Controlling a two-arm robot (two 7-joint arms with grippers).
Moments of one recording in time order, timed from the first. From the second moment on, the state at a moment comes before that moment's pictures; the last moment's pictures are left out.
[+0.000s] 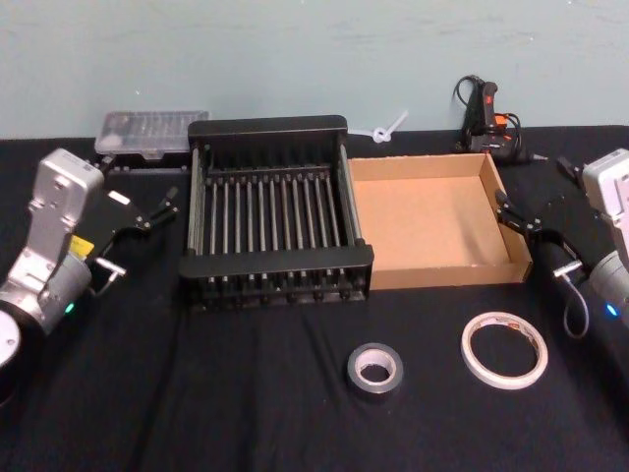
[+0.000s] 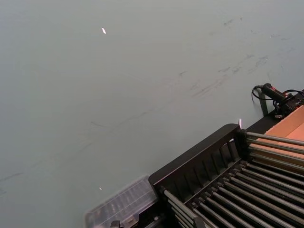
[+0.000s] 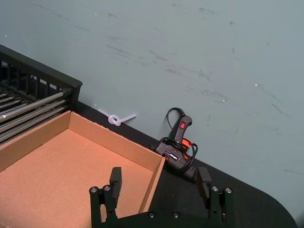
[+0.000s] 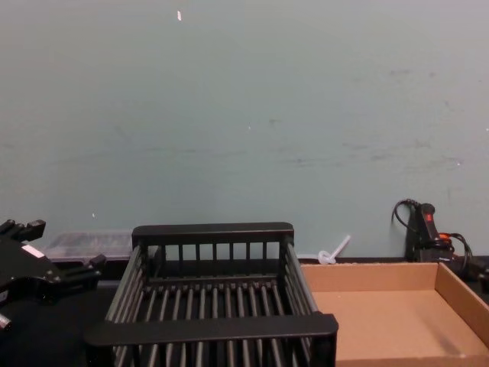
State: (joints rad) left arm -0.20 0.60 0.45 -1.41 -0.25 -0.12 0.03; right arm 0.20 0.60 -0.45 -1.41 0.25 -0.12 -0.03
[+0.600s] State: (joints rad) left arm -0.20 0.60 0.45 -1.41 -0.25 -0.12 0.03; right arm 0.20 0.60 -0.45 -1.41 0.25 -0.12 -0.03
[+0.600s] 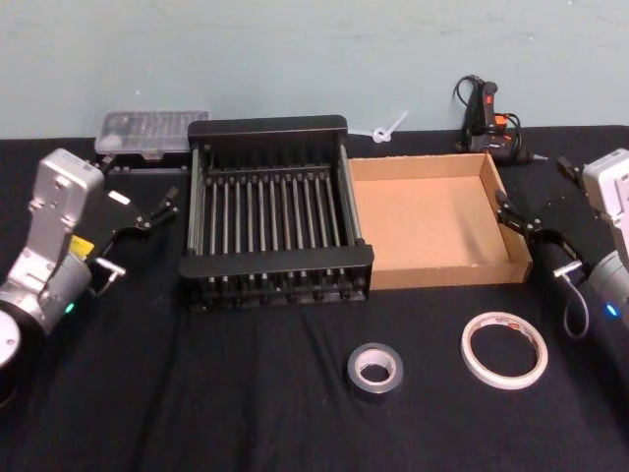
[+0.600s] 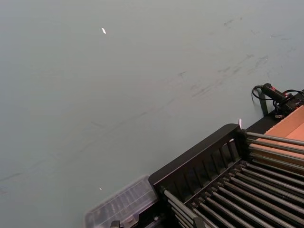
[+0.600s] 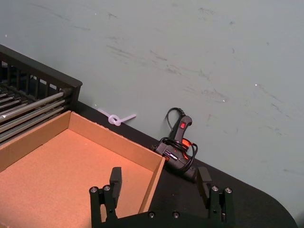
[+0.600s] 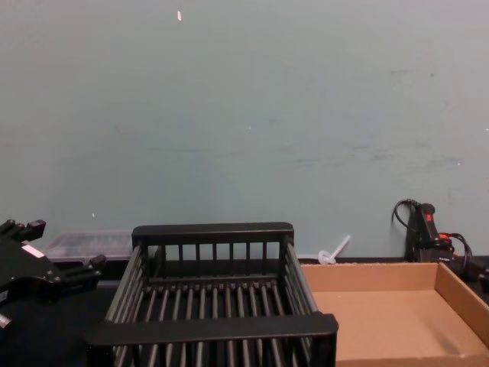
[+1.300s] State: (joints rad) left arm -0.20 0.60 0.45 -1.41 -0.25 -0.12 0.03; right arm 0.19 0.60 -0.42 -1.43 0.27 -0.10 0.00
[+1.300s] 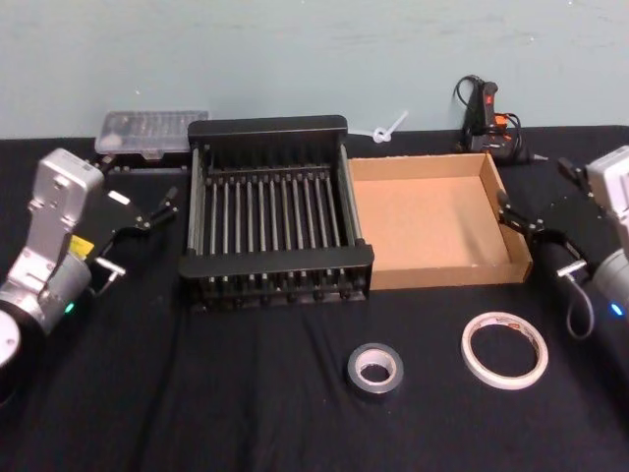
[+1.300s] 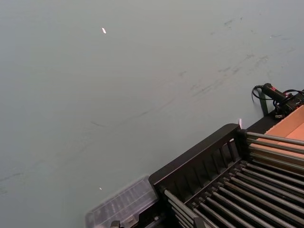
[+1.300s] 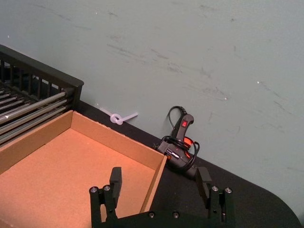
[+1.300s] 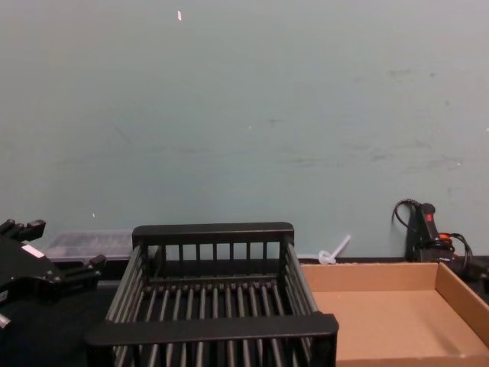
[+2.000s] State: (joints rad) left arm -0.20 0.60 0.45 -1.41 -0.25 -0.12 0.03; right arm -0.03 0.75 -0.26 -1.68 0.43 0.08 0.15
